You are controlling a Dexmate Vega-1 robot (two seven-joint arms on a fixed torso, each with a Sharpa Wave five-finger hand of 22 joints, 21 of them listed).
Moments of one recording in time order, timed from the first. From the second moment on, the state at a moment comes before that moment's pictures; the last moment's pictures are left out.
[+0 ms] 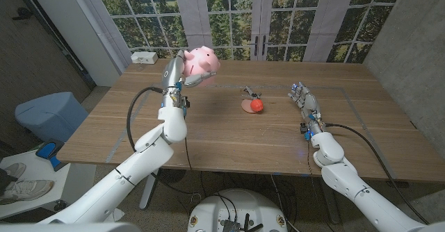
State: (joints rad) left arm 1.03 0.60 0.45 -2.01 0.40 0.31 0.66; left_hand 0.82 -0.38 0.39 -0.17 0.30 0.33 0.19 0.74 0.26 0.71 0.23 0.32 0.51 0.89 0.25 0.38 0.42 0.69 0.05 1.14 0.18; right arm -1.06 -0.47 -0.34 -1.35 0.51 0.55 -0.14; right_hand 0.25 0.16 0.38 -0.10 0.18 0.32 0.08 0.19 0.18 0.29 0.06 0.20 0.20 0.19 0.00 0.22 0.33 0.40 0.00 0.21 0.17
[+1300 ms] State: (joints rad) left arm 0.89 0.75 0.55 -2.14 0.30 0.64 0.33; left_hand 0.82 -0.38 0.39 -0.17 0.30 0.33 0.19 0.74 0.26 0.72 0.23 0.31 0.51 0.89 0.25 0.38 0.43 0.68 0.06 1.15 0.18; right arm -1.05 -0.47 -0.34 -1.35 0.51 0.55 -0.14; right_hand 0.25 0.16 0.38 -0.10 0.18 0.32 0.08 0.19 0.18 0.29 0.06 0.20 0.20 0.19 0.00 0.23 0.32 0.40 0.00 0.21 0.17
